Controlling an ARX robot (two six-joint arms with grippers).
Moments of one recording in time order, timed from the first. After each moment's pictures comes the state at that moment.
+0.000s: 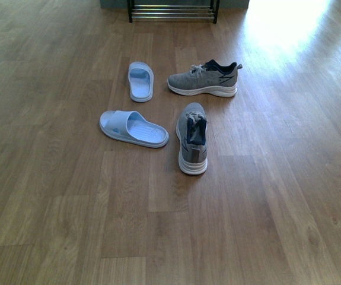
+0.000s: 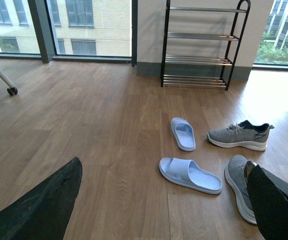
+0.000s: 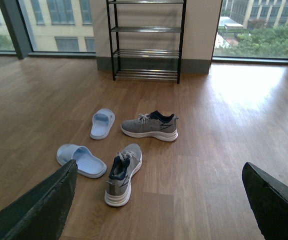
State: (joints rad) left arm 0.00 0.02 0.01 0.00 0.00 -0.01; right arm 0.00 0.00 0.02 0.00 0.00 -0.01
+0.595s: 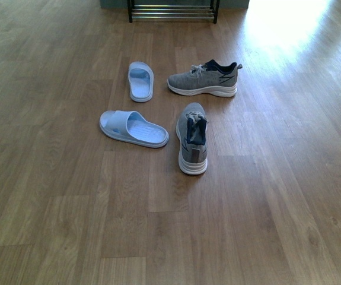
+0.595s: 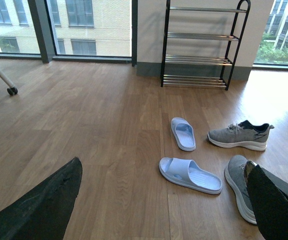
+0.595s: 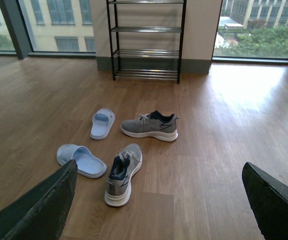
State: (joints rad) left arm 0.00 0.02 0.01 0.00 0.00 -0.01; right arm 0.00 0.00 0.02 0.00 0.00 -0.01
